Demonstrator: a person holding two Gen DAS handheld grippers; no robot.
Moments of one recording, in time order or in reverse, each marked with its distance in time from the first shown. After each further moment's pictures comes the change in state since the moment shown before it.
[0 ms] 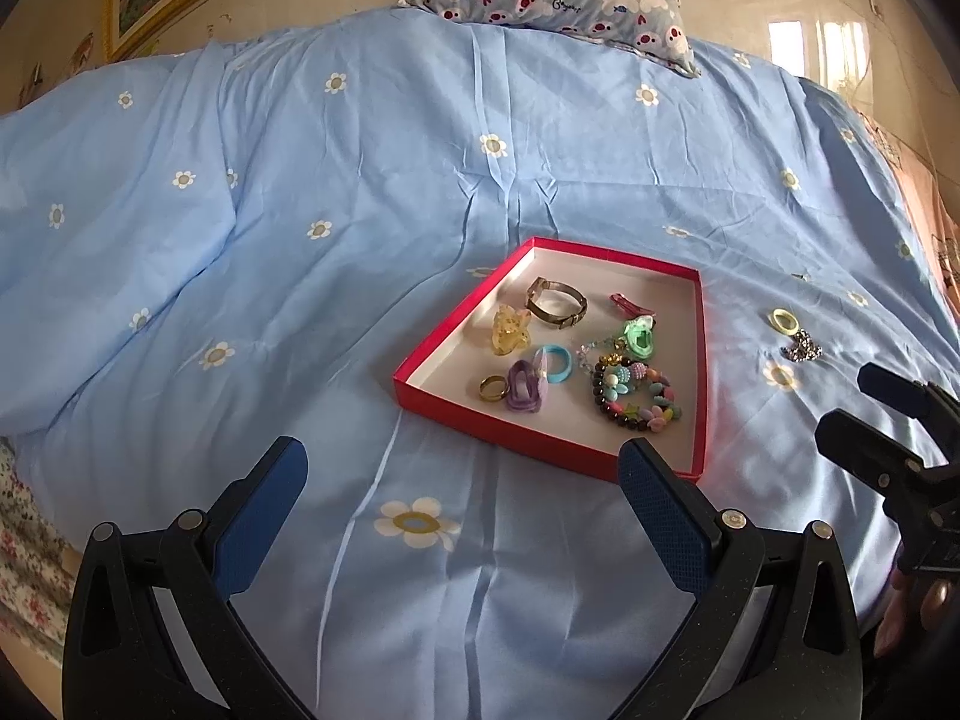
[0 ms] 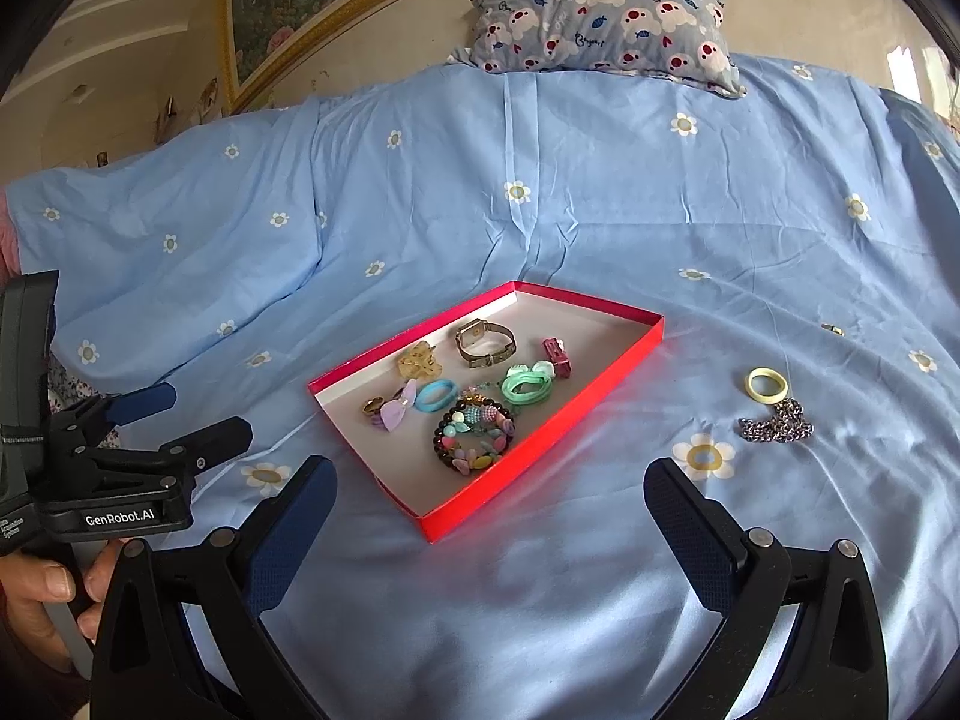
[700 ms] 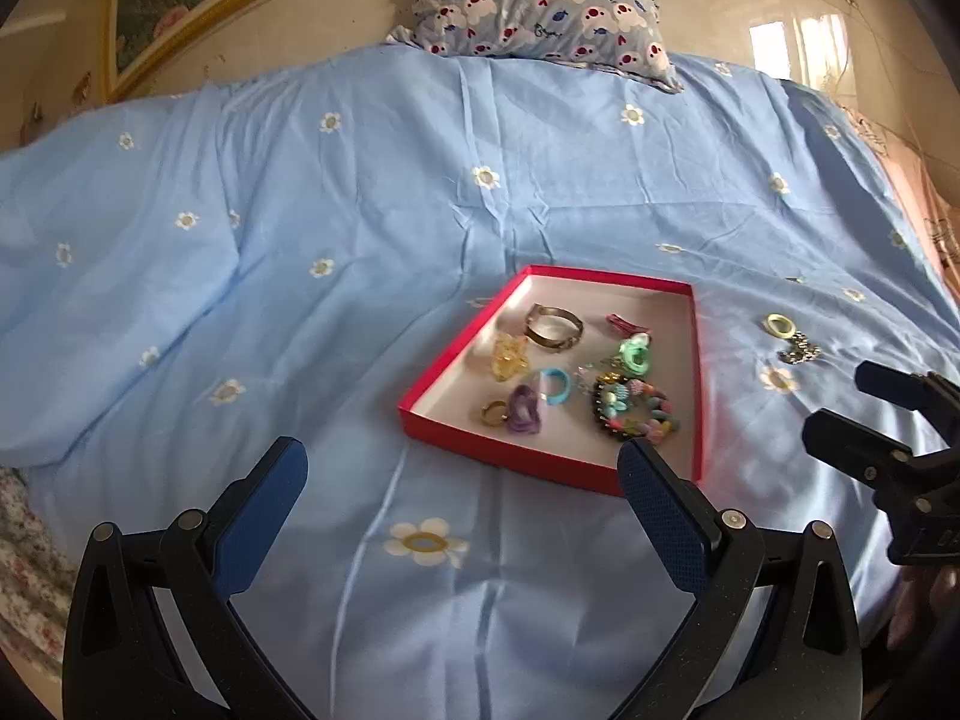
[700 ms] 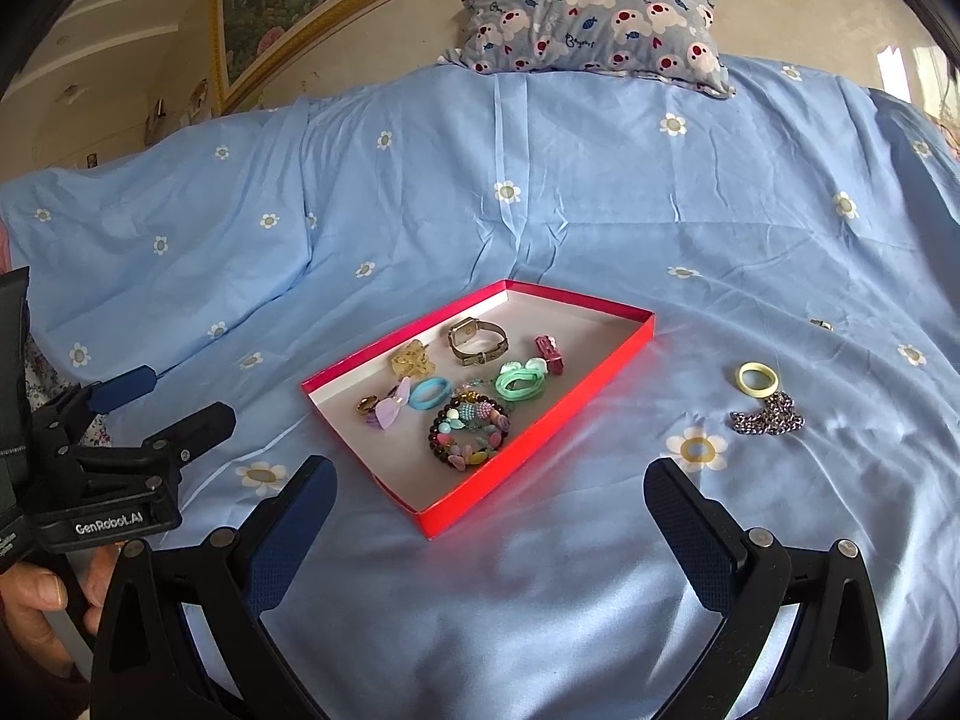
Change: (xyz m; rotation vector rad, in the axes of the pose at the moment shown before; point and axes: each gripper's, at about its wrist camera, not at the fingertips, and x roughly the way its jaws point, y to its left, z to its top) left arm -0.012 -0.003 -0.003 0.044 -0.075 0.013; right arm -0.004 0.003 -0.003 0.010 0.001 -0.030
